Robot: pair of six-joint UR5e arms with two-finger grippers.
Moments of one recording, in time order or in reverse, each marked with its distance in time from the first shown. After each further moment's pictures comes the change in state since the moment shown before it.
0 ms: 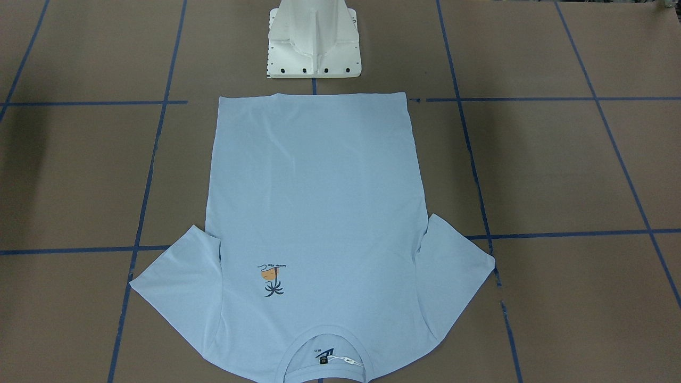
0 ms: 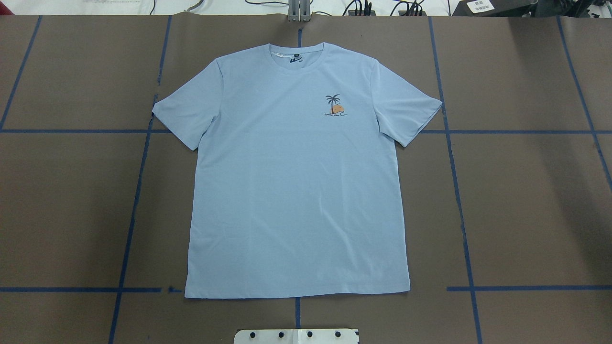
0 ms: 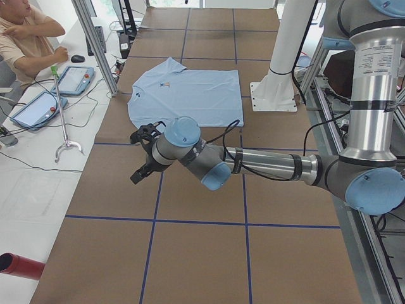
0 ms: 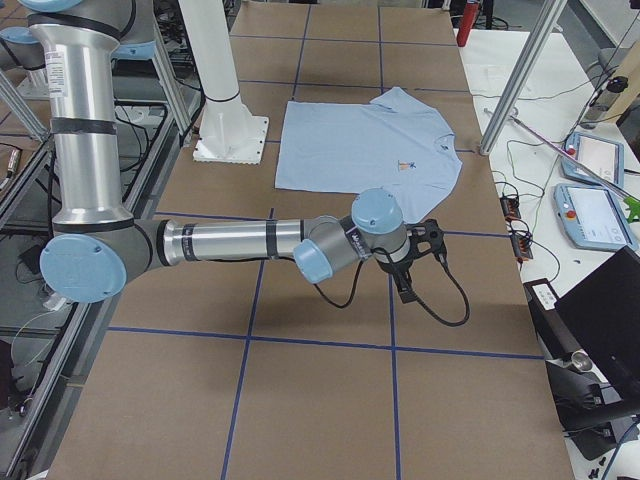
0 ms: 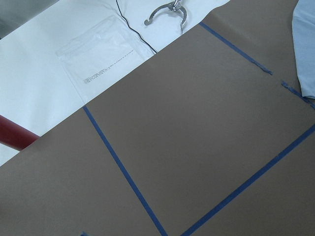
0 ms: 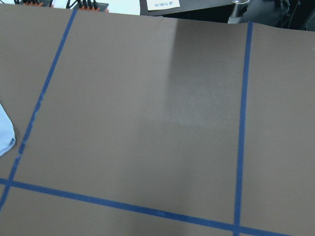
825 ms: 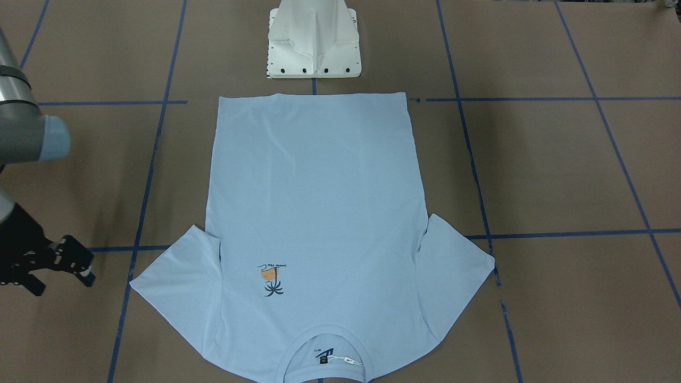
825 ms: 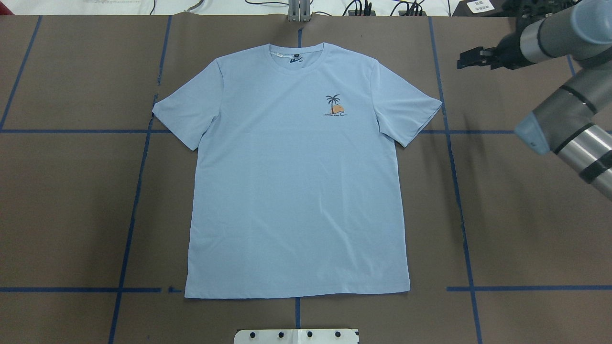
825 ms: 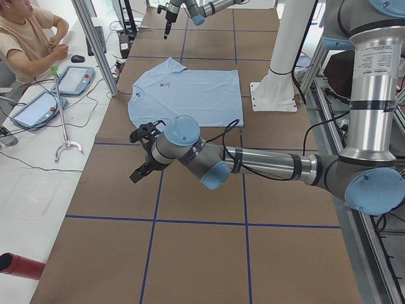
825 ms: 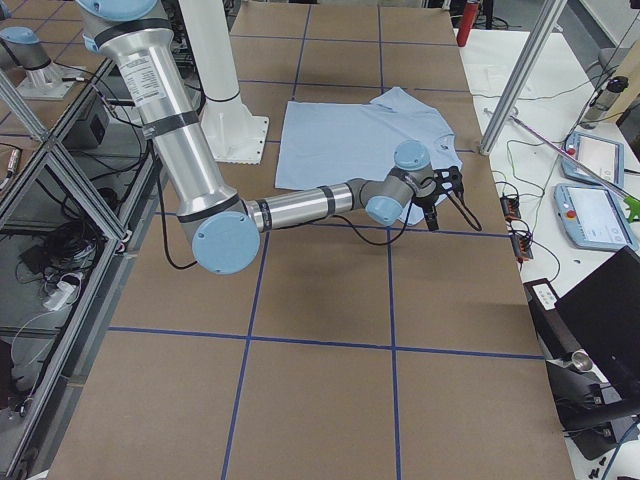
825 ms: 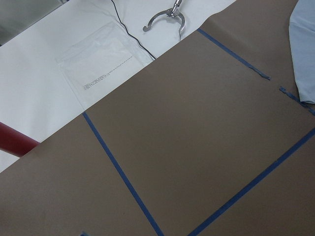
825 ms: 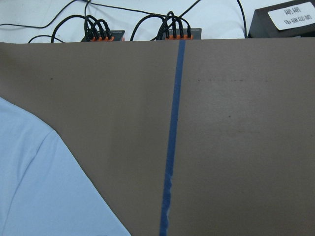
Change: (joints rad) left arm 0.000 -0.002 -0.002 -0.001 0.000 -0.002; right arm -0.446 0.360 -0.304 0.293 -0.360 0.539
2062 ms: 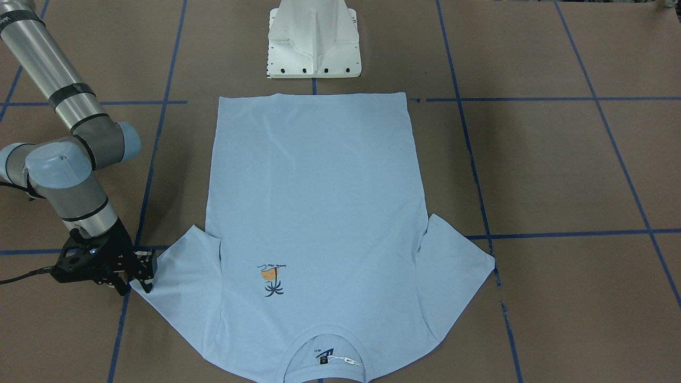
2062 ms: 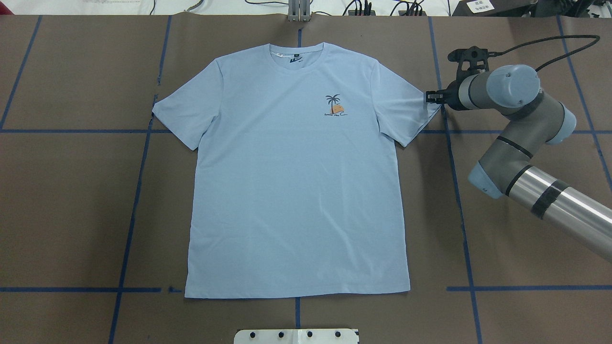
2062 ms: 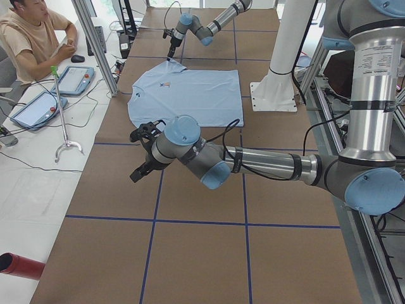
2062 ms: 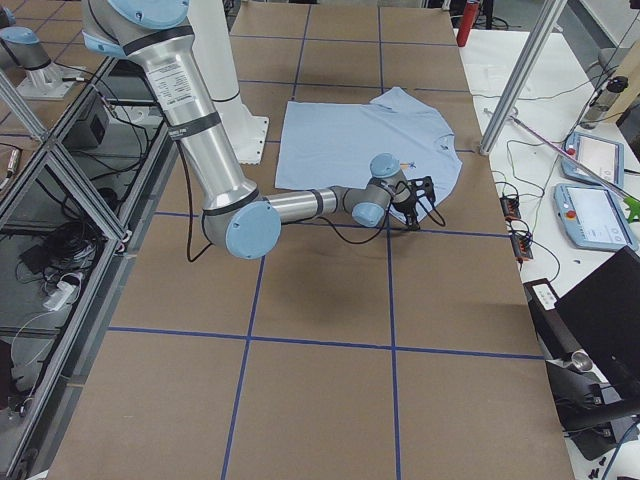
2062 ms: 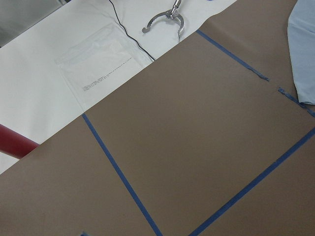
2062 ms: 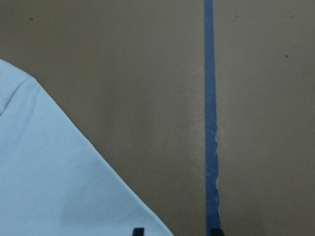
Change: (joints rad) left arm 0.000 0.000 -0.003 0.000 -0.001 0.001; right arm -0.178 0.017 -0.110 0.079 -0.227 0.081
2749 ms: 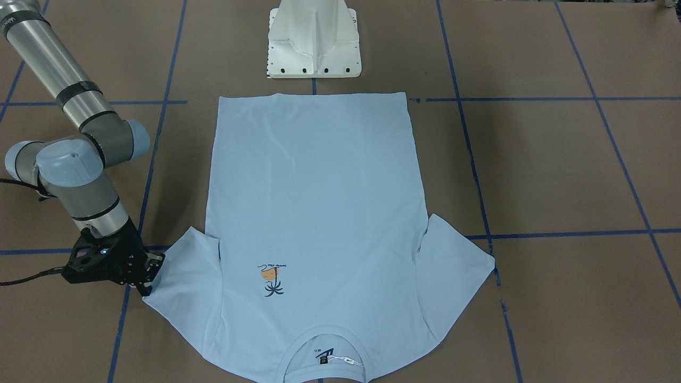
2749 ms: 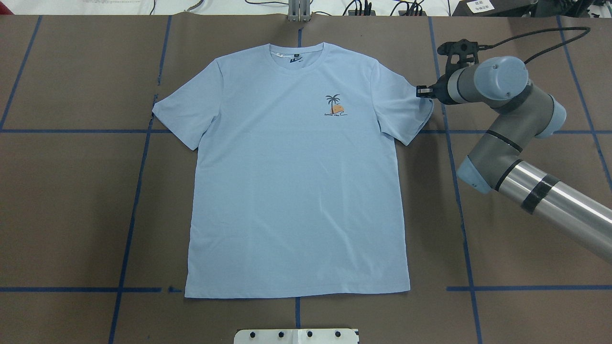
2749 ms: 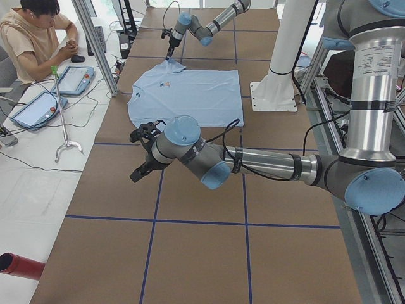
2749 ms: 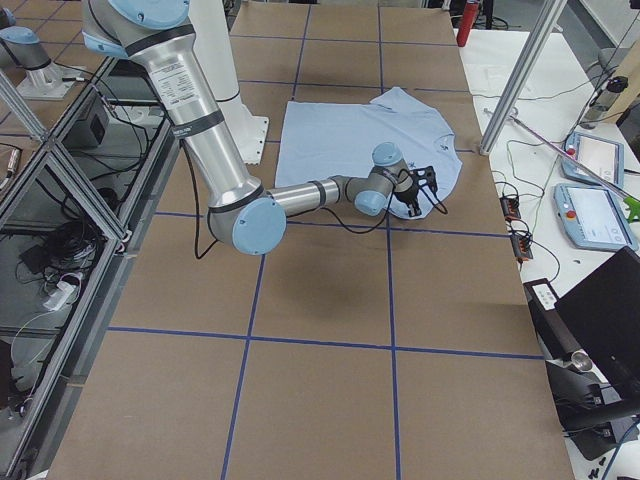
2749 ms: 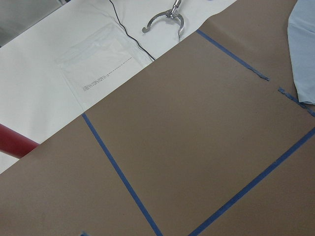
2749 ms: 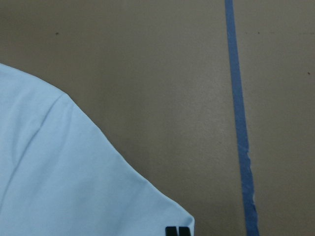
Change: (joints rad) left arm 0.000 0.000 0.000 0.000 0.000 0.000; right arm -0.010 0.063 0.056 -0.154 -0.026 0.005
